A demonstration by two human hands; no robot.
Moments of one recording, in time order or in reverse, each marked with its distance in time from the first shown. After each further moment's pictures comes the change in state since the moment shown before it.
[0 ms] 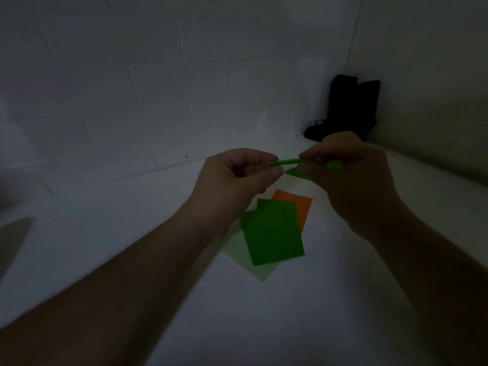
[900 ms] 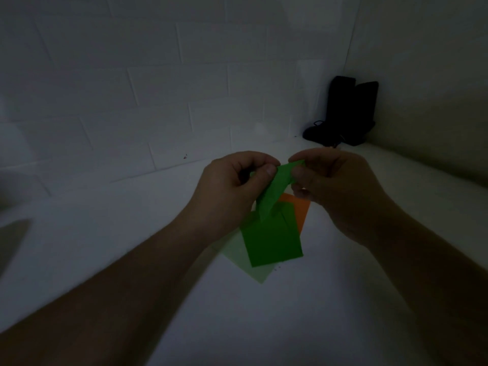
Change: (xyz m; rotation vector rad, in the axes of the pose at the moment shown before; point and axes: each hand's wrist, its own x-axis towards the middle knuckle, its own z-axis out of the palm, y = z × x) left_hand 0.004 -0.008 -0.007 0.293 -0.082 0.172; right_hand -0.002 0.000 0.007 0.354 -0.150 0.355
